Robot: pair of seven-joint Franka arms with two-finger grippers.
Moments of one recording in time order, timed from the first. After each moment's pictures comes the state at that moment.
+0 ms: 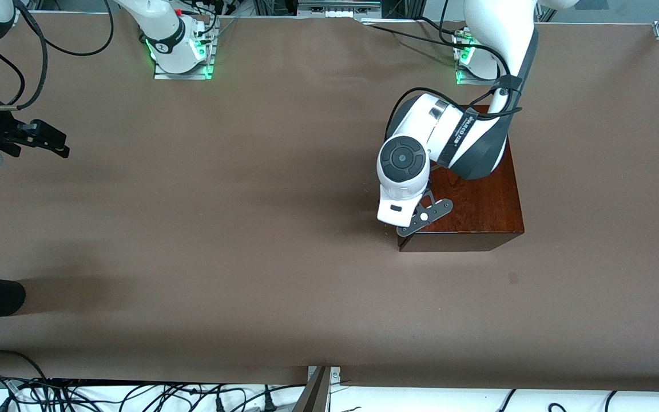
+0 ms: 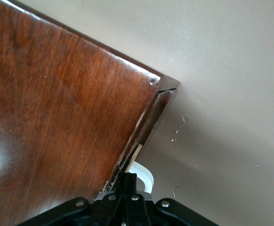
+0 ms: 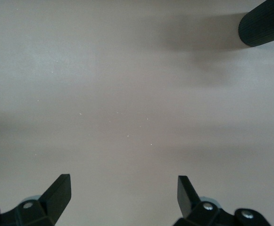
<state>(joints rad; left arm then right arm) -0.64 0.63 0.11 -1.33 -0.01 1.71 -1.05 0.12 0.01 -0.15 -1.69 -0.02 1.69 -0.02</state>
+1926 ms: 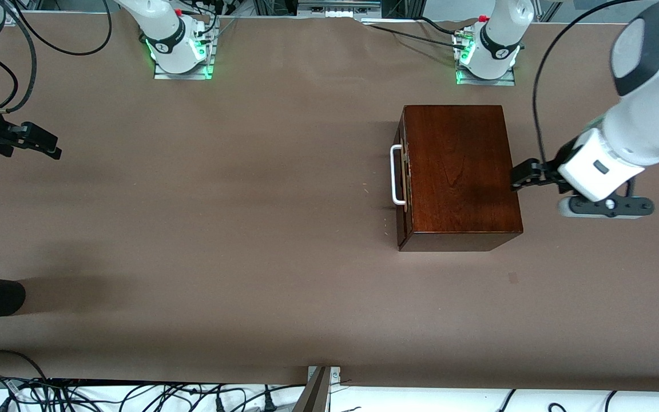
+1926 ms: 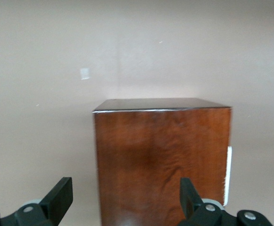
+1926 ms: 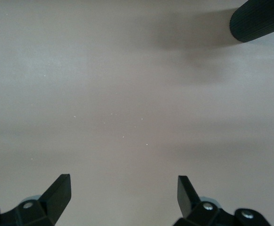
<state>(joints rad) -0.24 0.27 0.12 -1.36 -0.09 1.55 -0.14 0.12 0.02 -0.18 -1.68 -0.01 1.70 -0.01</state>
